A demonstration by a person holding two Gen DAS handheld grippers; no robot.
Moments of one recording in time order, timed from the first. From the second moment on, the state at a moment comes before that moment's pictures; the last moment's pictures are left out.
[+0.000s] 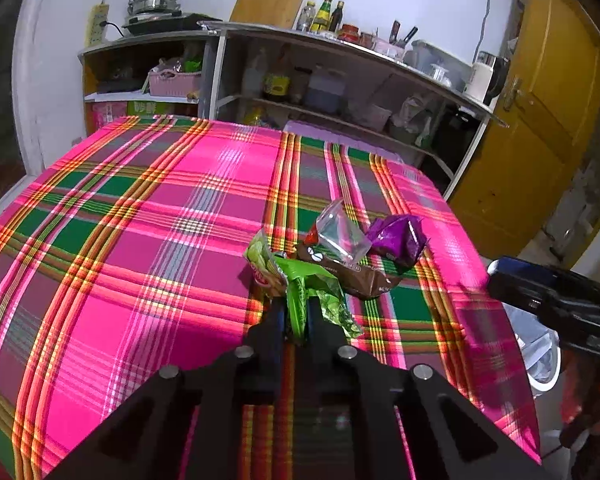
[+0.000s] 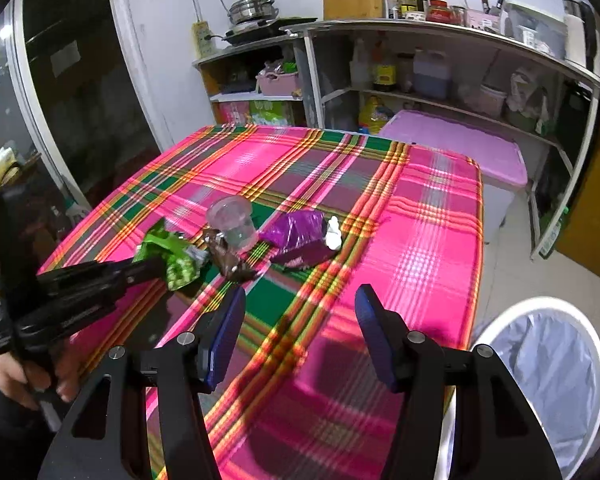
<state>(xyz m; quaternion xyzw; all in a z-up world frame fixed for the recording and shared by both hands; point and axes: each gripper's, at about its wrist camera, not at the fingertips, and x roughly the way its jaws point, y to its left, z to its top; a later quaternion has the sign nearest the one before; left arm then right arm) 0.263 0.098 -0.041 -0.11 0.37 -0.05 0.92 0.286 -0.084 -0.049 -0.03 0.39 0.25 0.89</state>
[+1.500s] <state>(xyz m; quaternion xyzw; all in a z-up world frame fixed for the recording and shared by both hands) 0.215 0.078 -0.015 -0.11 0.35 -0.08 0.93 0.253 -0.106 -0.038 -0.01 0.38 0.24 0.89</state>
